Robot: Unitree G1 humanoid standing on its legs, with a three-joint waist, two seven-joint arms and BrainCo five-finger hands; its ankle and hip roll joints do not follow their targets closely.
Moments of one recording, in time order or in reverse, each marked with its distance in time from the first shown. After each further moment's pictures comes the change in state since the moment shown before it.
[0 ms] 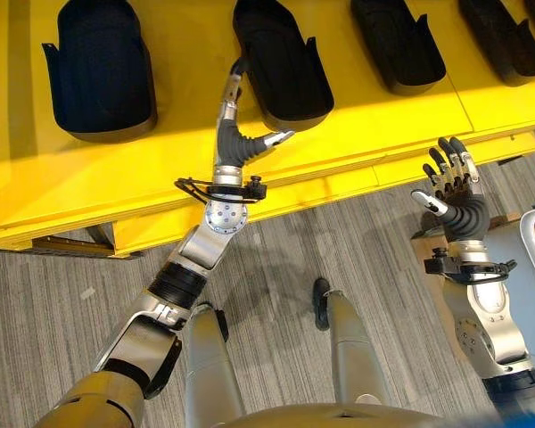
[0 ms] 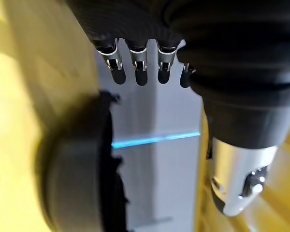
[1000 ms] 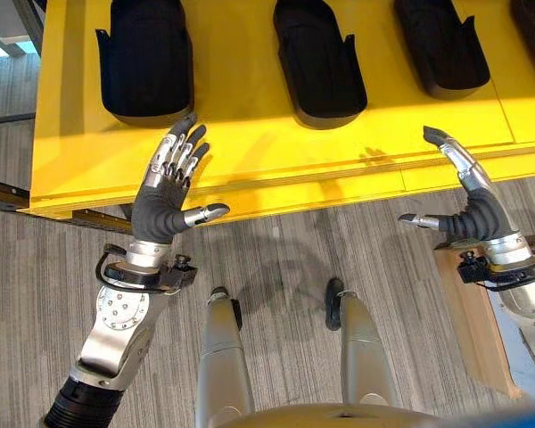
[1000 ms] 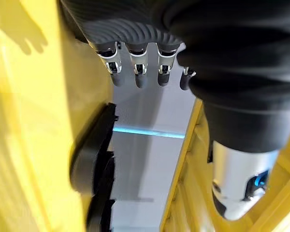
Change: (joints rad) left arm 0.714 0.298 0.300 -0.526 -0.420 -0.136 -0.458; right arm 0.055 -0.328 -0.142 -0.142 -0.770 -0.008 0.035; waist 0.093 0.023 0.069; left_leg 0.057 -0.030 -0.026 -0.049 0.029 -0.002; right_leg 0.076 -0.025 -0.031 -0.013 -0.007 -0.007
